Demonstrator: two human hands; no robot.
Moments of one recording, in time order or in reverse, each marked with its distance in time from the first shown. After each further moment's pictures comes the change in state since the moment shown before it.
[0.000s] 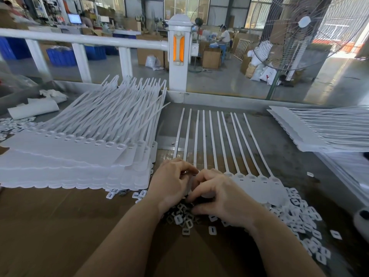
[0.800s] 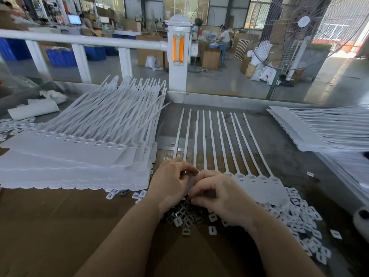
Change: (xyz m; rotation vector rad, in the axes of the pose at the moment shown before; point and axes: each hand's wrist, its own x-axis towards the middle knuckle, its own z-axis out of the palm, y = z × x) left_hand -0.002 0.004 -0.003 -0.005 -0.014 -0.004; right_hand 0.000 0.001 0.003 0.079 0.079 0.015
